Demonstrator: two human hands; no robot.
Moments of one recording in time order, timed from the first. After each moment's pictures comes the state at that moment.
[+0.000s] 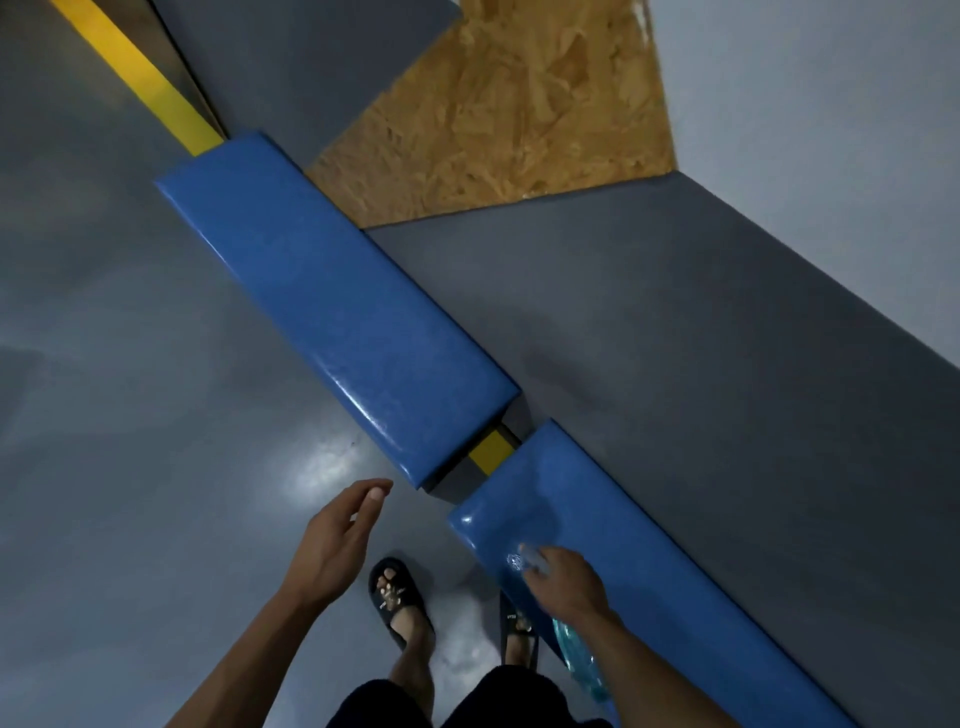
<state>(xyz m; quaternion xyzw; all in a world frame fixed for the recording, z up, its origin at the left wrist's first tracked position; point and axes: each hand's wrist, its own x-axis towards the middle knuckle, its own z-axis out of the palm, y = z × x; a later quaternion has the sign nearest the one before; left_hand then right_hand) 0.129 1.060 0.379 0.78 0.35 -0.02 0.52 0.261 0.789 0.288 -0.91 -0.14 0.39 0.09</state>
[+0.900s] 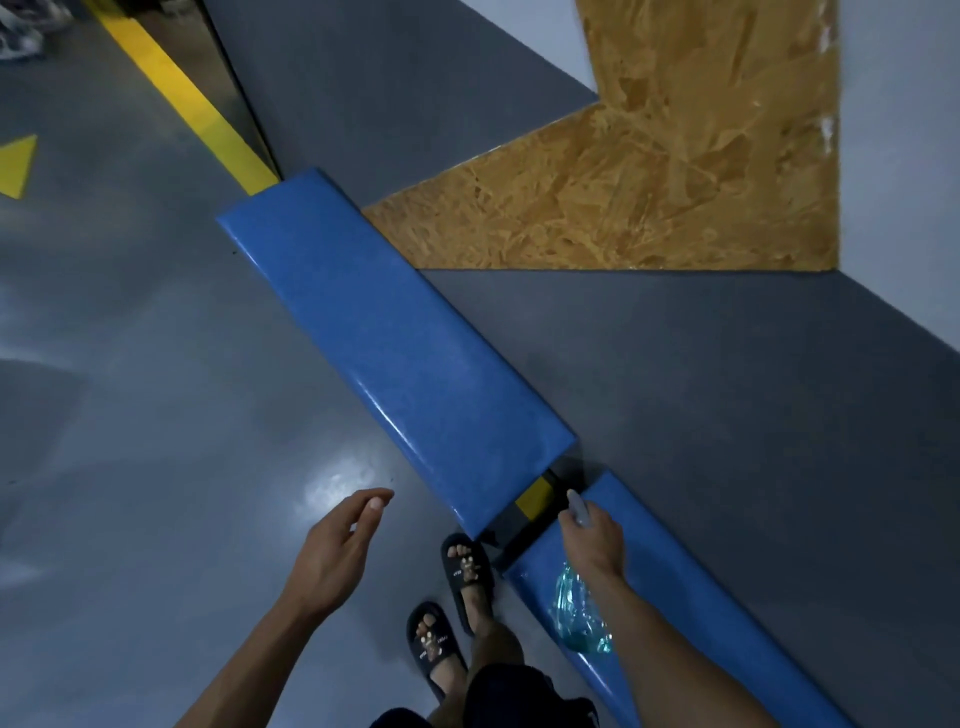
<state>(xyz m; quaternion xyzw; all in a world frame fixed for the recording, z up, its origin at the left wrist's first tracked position) 0.113 1.203 0.380 0.77 0.36 0.01 0.52 0.312 0.952 0.303 -0.93 0.03 0.27 0.24</state>
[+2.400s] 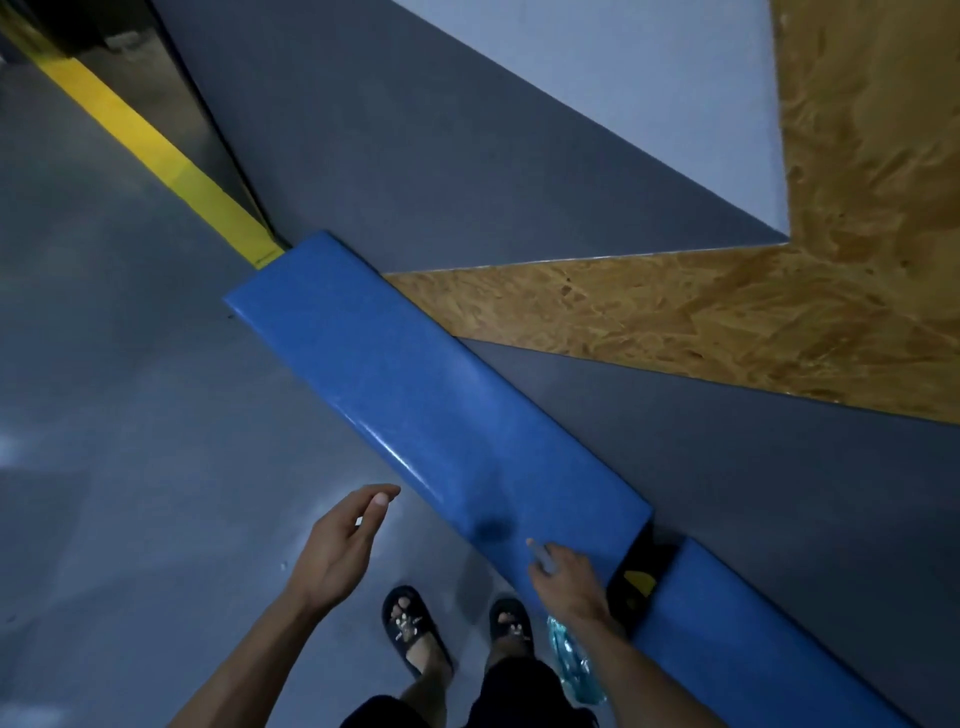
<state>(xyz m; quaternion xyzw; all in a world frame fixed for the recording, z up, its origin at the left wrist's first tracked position) 0.202 1.497 0.382 0.77 0.31 -0.04 0.56 0.317 1.219 0.290 -0.93 -0.06 0.34 0.13</state>
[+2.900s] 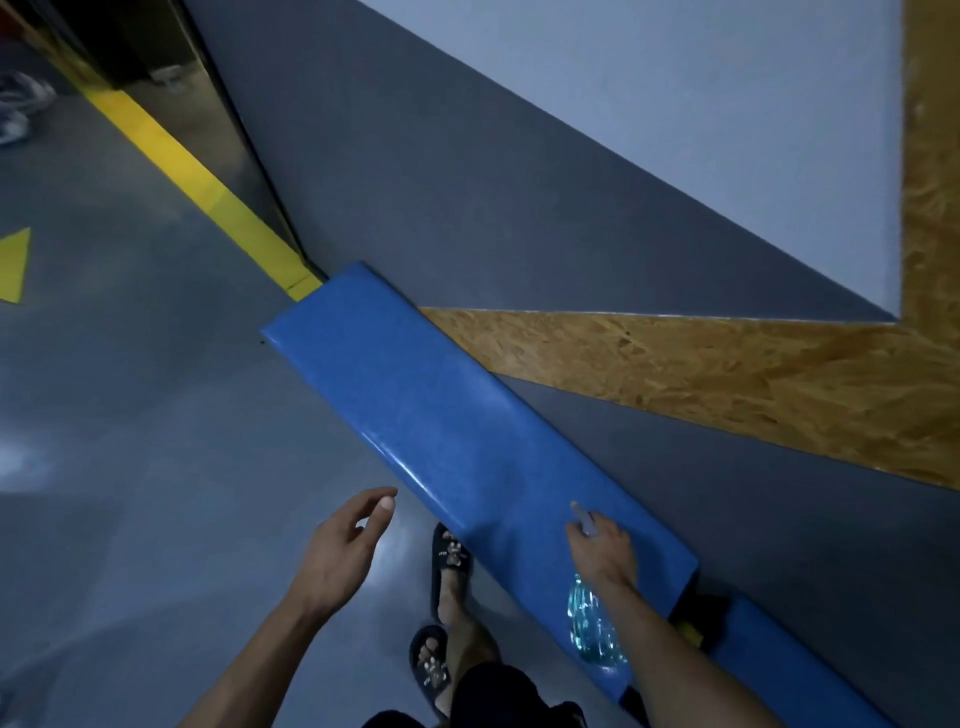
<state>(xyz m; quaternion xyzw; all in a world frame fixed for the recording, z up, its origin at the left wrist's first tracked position) 0.227 1.587 0.396 0.77 0.35 -0.04 0.54 0.400 1.309 0.298 -0.94 0.05 0.28 0.21</state>
